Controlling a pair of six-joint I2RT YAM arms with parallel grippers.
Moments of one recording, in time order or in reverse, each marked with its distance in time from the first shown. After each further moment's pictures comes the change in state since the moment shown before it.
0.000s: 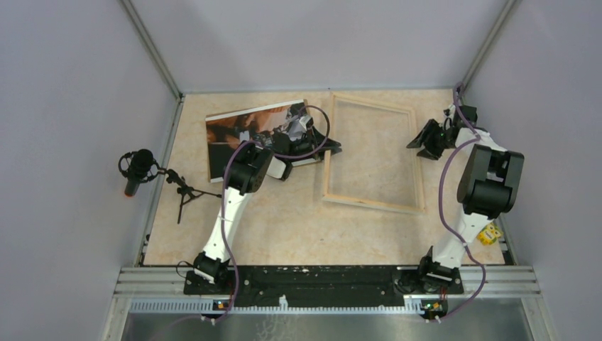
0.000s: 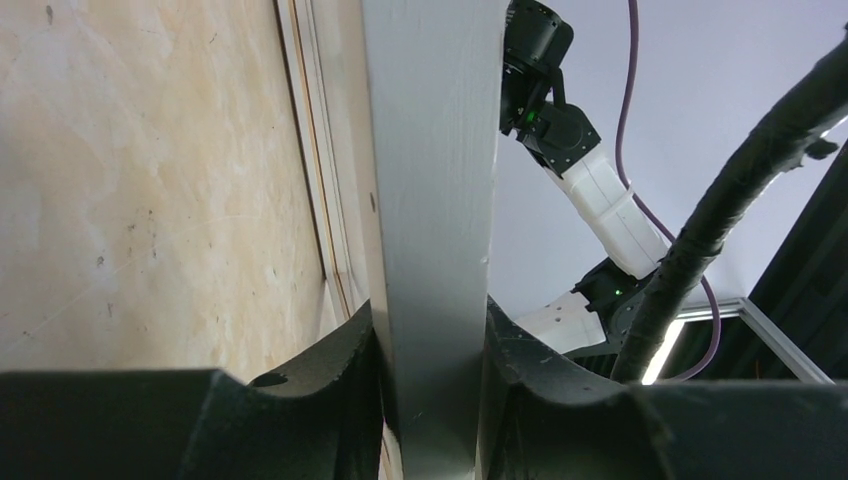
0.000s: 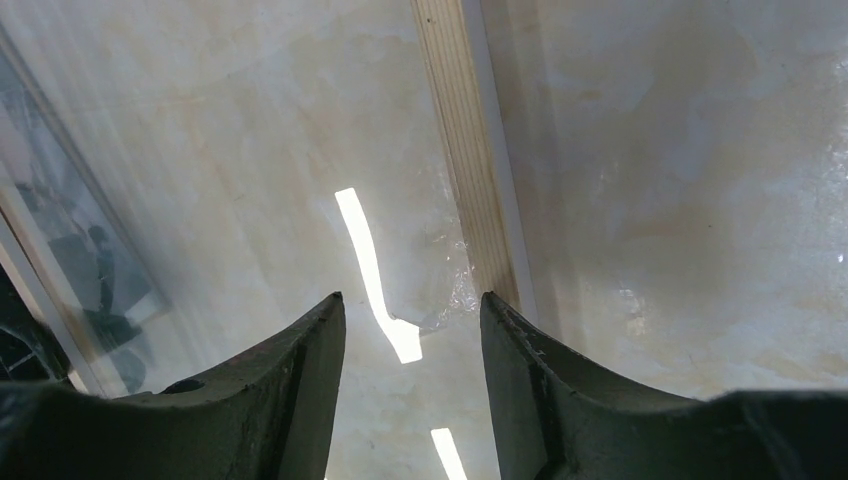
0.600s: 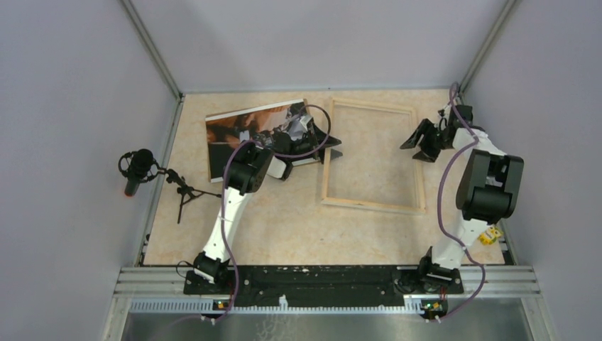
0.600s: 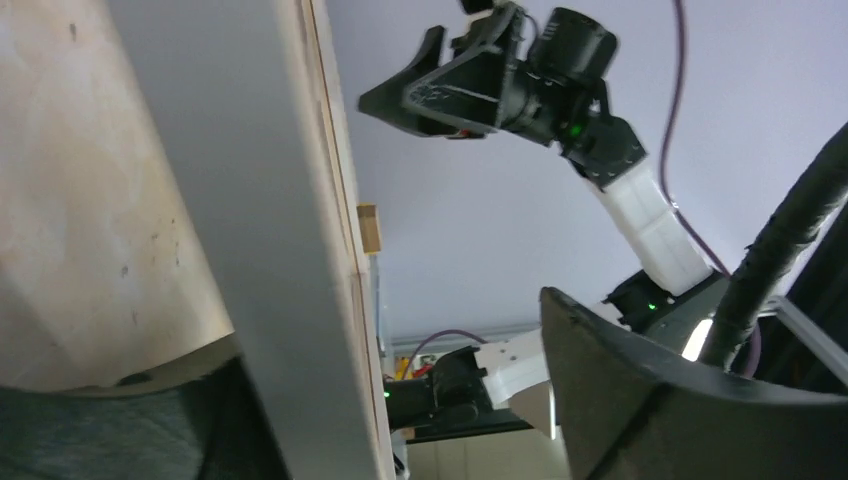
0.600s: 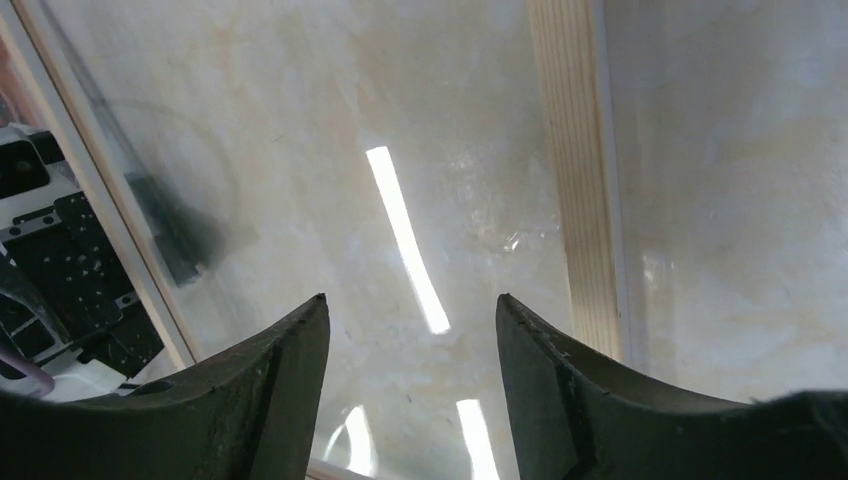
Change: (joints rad) left arm -0.002 0.000 0.000 -0.031 -0.002 0.039; right arm 0.031 -0.042 -0.027 -0.054 -0.040 0.023
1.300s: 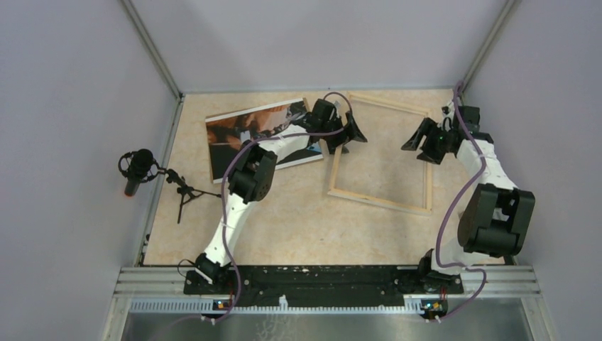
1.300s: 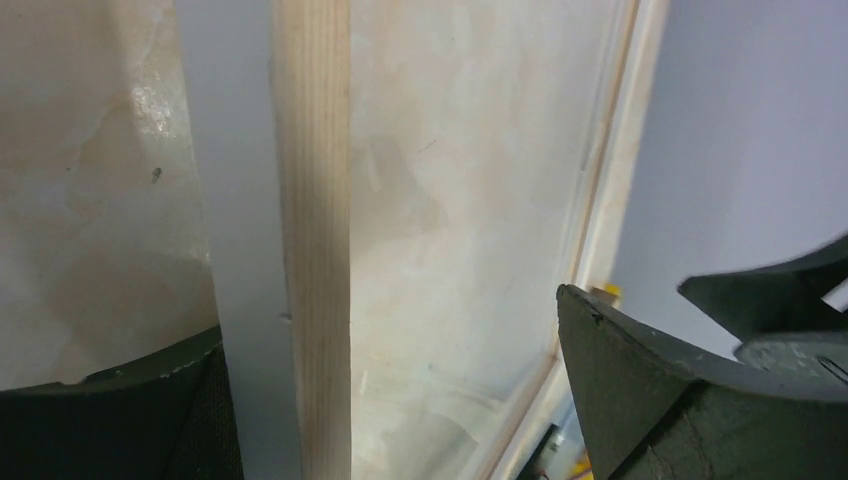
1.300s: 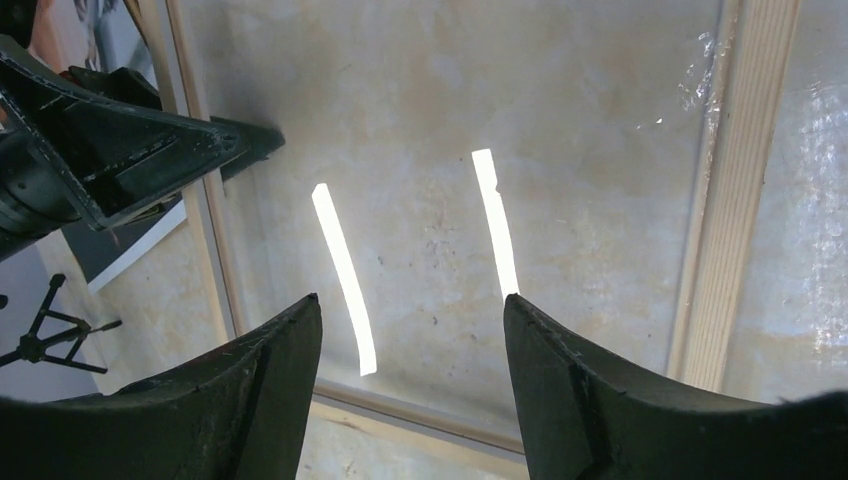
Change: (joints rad) left arm -0.146 -0.118 0.531 -1.551 -0.388 0.813; right arm 0.034 -0.325 -0.111 -0.075 0.074 -0.034
